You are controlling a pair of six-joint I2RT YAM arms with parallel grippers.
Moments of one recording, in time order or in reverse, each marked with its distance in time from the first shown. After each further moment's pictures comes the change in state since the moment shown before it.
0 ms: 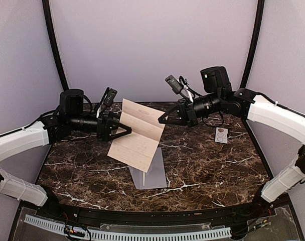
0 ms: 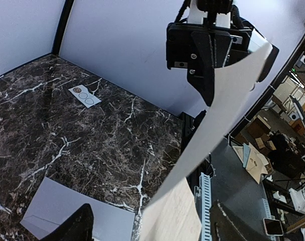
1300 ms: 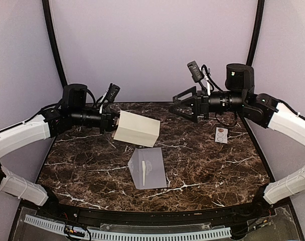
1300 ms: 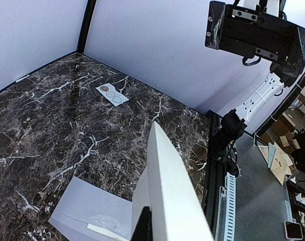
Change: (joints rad) left arm -0.002 0.031 0.083 -0.124 -0.129 0.100; right arm -0.008 -0.211 -0.119 0.136 0.247 0.068
